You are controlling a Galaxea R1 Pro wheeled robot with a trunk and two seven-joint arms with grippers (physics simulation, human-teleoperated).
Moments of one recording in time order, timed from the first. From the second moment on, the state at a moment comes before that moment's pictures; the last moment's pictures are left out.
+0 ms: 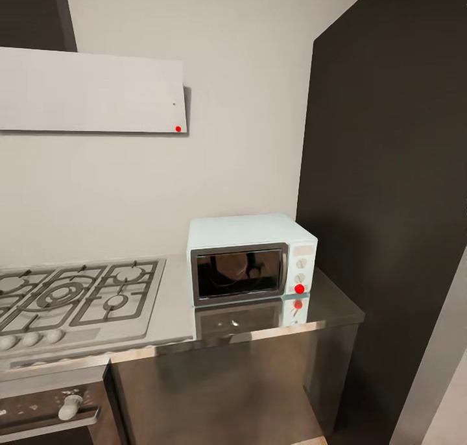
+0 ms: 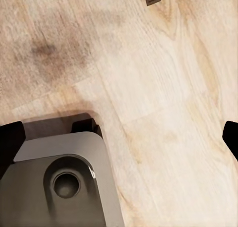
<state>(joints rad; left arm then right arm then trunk) -0.35 -0.10 -0.27 -0.01 0.38 0.08 -0.02 -0.15 -0.19 -0.24 0.03 0.03 -0.13 0.10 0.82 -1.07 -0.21</state>
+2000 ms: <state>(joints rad) -0.20 -0.06 -0.27 0.00 0.43 -0.07 -0.02 -0.14 -0.17 -0.24 0.03 0.12 -0.13 0.11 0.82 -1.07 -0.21</state>
